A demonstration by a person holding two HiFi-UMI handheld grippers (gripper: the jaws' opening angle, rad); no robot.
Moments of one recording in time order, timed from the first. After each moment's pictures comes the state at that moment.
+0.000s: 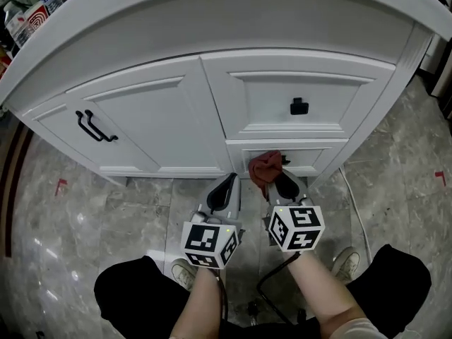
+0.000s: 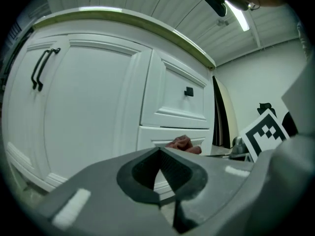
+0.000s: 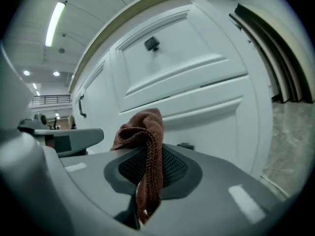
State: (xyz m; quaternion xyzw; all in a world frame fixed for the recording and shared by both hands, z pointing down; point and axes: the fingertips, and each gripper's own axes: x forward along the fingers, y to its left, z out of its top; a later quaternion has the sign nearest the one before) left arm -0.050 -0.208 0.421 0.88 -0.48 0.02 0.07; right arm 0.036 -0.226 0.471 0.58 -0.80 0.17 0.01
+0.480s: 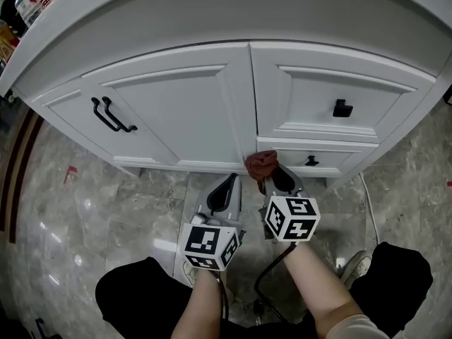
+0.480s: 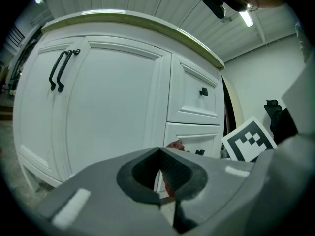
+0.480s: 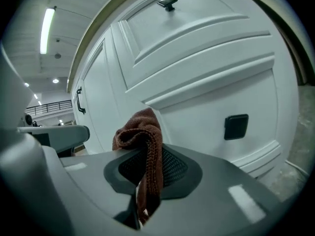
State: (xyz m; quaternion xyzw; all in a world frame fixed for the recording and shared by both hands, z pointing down) left arm -0.113 -0.216 0.434 0.86 -0.51 0.03 0.07; right arm -0.036 -0.260 0.507 0.55 -0.80 0.23 0.00
